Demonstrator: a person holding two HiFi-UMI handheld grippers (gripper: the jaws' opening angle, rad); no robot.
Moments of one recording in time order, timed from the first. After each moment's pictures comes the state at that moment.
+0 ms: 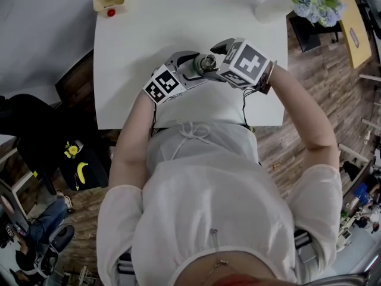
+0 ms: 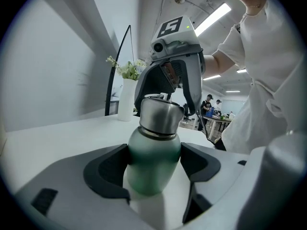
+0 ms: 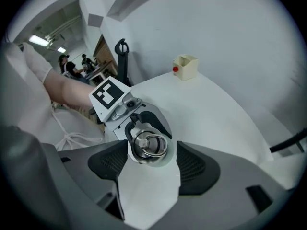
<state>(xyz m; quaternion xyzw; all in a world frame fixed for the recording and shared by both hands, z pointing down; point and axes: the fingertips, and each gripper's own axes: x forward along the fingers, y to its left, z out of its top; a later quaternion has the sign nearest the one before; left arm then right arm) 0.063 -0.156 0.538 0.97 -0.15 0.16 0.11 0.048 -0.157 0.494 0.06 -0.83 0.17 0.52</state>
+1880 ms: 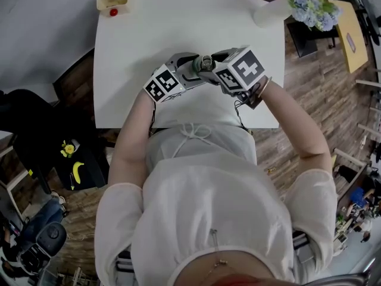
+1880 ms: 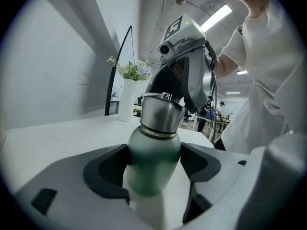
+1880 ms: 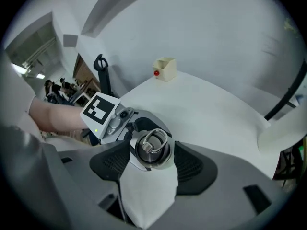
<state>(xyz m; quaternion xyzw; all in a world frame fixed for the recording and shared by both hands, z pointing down) 0.063 -0.156 0.538 0.97 -0.15 0.16 0.12 0.048 -0.160 0.490 0.18 -0.82 0.27 0.48</state>
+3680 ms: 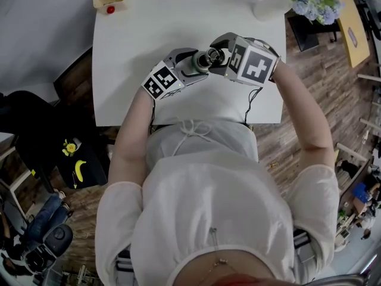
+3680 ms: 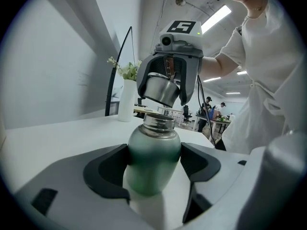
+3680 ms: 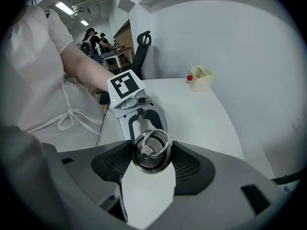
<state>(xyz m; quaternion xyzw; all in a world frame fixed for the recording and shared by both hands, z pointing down) 0.061 -0.155 0.537 0.97 -0.15 0.15 0.12 0.053 -0.153 0.472 0.00 -0.84 0.04 0.55</state>
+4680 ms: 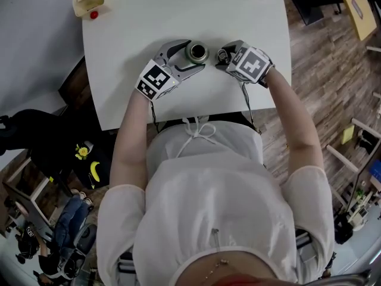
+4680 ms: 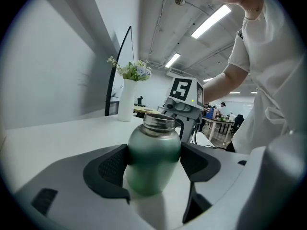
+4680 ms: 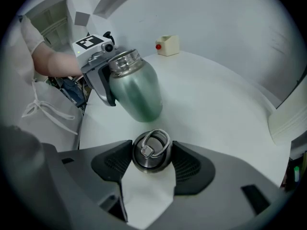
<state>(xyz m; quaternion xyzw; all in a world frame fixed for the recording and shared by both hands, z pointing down) 0.062 -0.155 0.532 0.97 -0.16 0.15 0.11 0.129 -0.134 0.601 0.13 -0.82 0.20 0.52</state>
